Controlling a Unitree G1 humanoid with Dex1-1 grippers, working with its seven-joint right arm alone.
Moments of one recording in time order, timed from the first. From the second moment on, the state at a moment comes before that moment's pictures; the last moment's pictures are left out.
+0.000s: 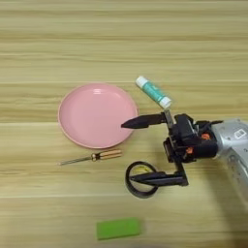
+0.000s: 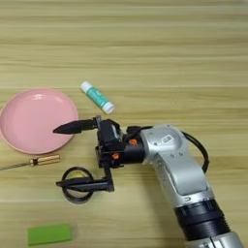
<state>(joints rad) -0.15 -0.47 0.15 -0.08 0.41 0.05 1.47</state>
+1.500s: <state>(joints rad) -0.13 -0.52 0.23 0.14 0.13 -0.21 1.43</state>
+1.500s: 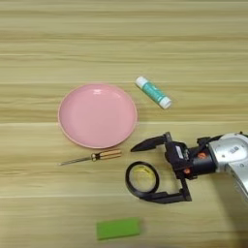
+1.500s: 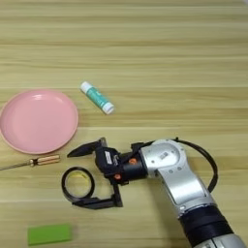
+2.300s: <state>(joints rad) -0.15 -0.53 0.28 0.24 0.04 -0.28 1.36</state>
